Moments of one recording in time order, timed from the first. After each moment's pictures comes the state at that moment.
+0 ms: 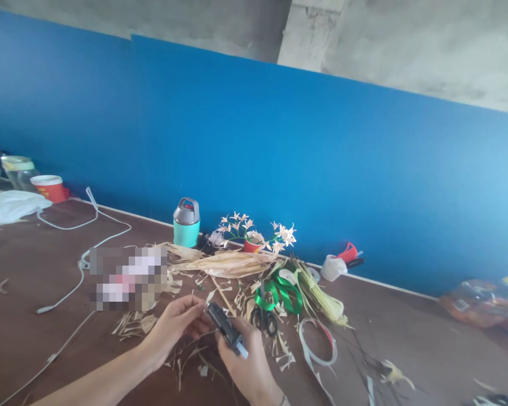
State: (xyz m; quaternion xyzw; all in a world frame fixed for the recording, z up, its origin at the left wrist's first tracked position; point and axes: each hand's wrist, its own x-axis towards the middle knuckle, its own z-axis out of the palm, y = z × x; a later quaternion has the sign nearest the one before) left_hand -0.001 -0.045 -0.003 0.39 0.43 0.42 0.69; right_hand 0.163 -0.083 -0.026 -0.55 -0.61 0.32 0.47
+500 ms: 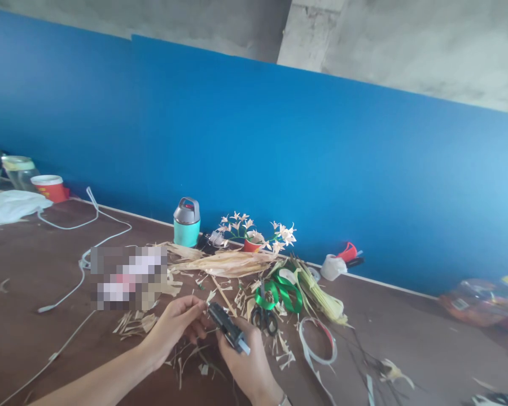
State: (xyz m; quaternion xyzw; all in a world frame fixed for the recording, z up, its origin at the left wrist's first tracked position) left_hand -0.002 -0.045 -0.005 0.41 0.43 0.42 0.69; right_hand 0.162 -0.083 -0.019 -0.55 -0.61 0.37 0.43
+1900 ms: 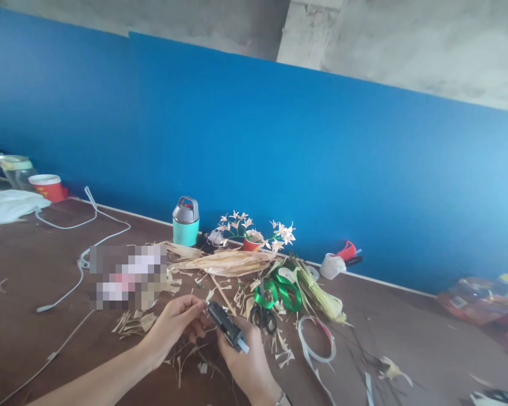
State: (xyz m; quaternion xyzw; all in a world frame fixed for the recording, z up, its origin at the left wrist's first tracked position) left_hand -0.001 -0.046 -0.003 0.42 0.43 0.42 0.68; right_hand 0.161 -0.082 -0.015 -0.55 -0.64 0.32 0.43
